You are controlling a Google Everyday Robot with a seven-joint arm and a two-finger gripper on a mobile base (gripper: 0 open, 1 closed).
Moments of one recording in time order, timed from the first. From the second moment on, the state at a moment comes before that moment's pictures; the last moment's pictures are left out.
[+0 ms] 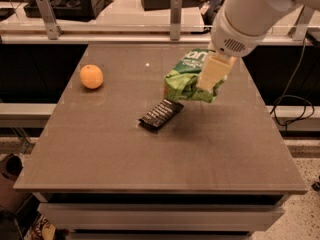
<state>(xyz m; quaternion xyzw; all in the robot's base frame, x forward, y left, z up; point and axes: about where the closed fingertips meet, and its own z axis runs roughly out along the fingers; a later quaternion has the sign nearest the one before) 0.550 -0.123 0.972 -0.56 0.78 -0.09 0.26</state>
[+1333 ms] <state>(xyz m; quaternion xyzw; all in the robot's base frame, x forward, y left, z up) 0.598 -0.076 0.997 -0.60 0.73 -0.13 0.30</state>
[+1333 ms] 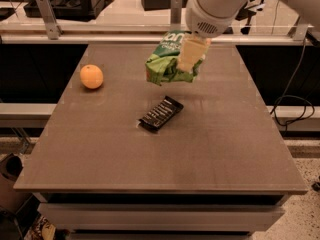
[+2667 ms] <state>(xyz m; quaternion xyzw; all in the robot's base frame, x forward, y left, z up) 0.715 -0.046 0.972 -0.63 0.70 -0.12 0.32</state>
